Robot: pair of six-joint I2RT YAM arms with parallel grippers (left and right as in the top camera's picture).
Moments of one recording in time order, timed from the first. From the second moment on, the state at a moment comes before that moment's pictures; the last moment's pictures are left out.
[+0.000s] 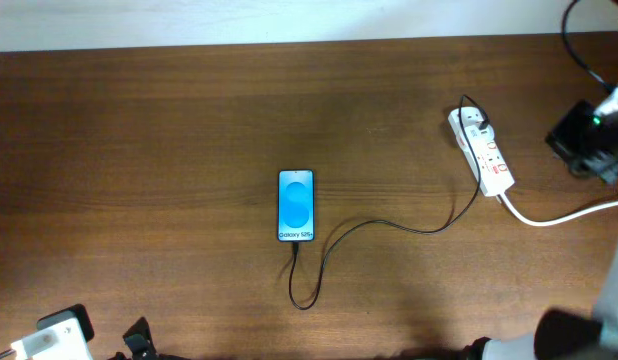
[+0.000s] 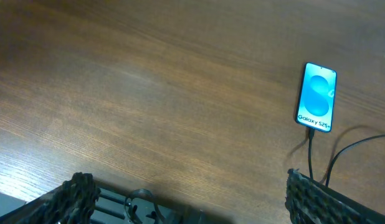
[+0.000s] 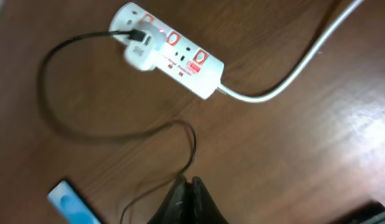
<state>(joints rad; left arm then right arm) -0.25 0.47 1.32 -1.69 -0.32 -0.49 -0.37 1.60 1.89 -1.51 -0.09 0.41</state>
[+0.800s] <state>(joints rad) -0.25 0.47 1.32 -1.69 -0.32 -0.49 -0.37 1.09 1.73 -1.69 -0.10 0.30</state>
